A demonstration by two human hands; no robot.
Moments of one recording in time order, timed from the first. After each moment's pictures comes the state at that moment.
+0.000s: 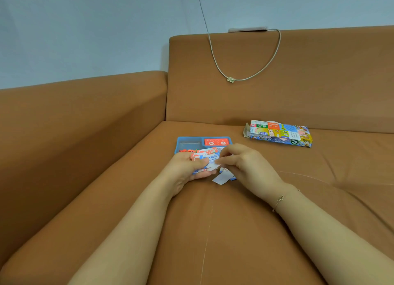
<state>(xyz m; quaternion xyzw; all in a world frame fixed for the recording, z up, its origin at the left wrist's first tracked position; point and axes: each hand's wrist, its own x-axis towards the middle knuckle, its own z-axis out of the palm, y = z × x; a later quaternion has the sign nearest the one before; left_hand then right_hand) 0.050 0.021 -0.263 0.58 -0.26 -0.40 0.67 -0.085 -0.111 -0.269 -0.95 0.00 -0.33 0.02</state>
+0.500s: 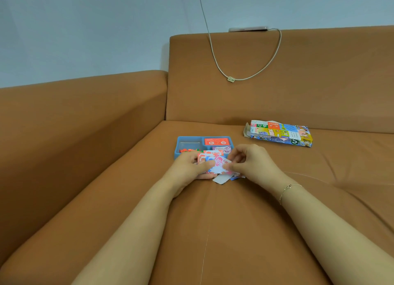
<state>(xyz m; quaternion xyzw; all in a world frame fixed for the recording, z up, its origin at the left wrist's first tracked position) 0.044 0.020 -0.269 0.62 -0.36 -0.33 0.61 -0.080 -0.120 -0.265 -0.88 0.22 -0.26 0.32</state>
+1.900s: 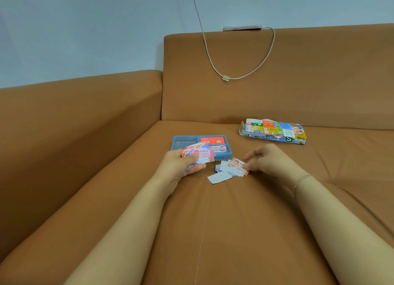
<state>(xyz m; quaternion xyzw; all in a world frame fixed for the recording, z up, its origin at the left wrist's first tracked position) 0.052 0.018 -0.267 0.60 -0.24 -0.33 0.69 -0.107 -0.146 -0.254 -0.81 0.38 -0.17 0.41</state>
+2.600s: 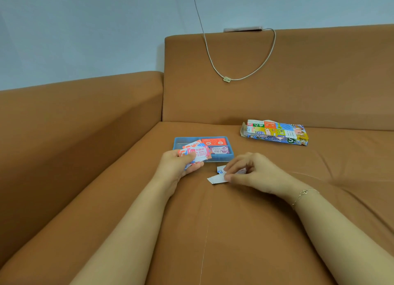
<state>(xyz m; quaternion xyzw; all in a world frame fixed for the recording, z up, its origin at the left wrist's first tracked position) 0.058 0.019 -0.267 0.59 -0.21 -0.31 0.72 -0.105 -0.118 -0.266 -0.92 0.13 -0.19 0.33</state>
